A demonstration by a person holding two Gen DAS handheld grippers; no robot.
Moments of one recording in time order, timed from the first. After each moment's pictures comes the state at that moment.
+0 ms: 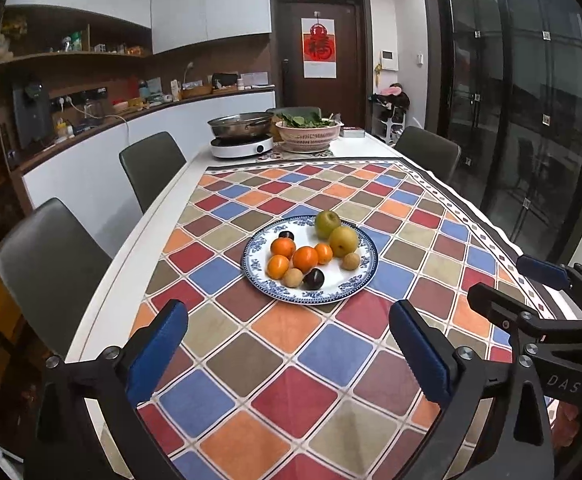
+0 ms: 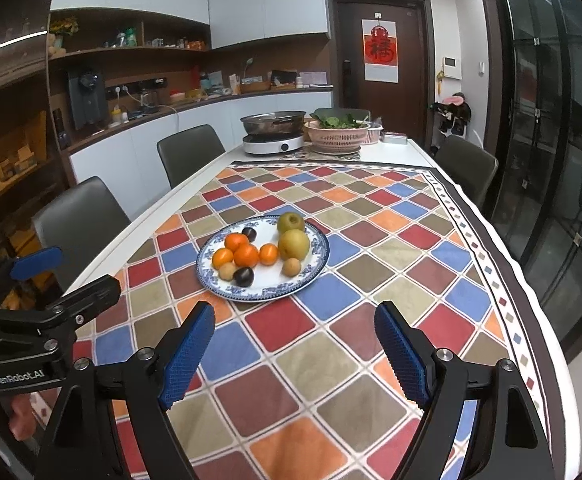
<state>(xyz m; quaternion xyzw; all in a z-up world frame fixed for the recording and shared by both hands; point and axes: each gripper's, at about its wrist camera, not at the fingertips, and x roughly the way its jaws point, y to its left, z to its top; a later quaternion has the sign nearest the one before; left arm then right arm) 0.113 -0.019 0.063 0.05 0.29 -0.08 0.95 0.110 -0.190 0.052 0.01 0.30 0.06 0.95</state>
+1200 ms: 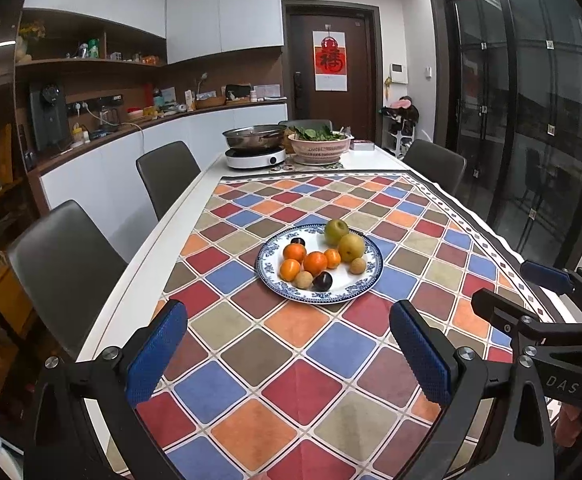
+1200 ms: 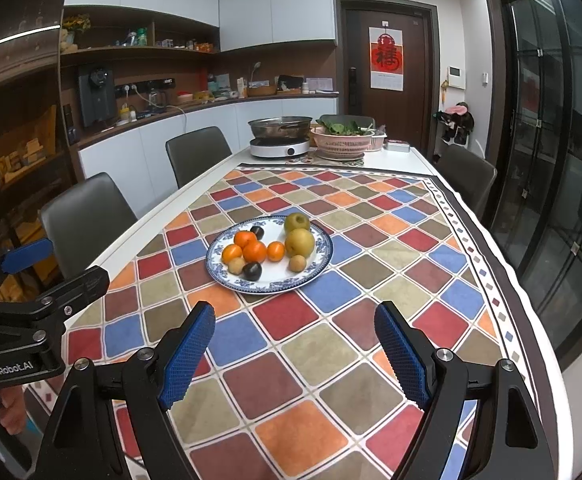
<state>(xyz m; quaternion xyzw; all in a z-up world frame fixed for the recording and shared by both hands) 0.084 -0.010 0.071 0.04 0.27 -0.06 0.96 0.086 -0.185 0.059 0.00 0.29 0.06 0.95</state>
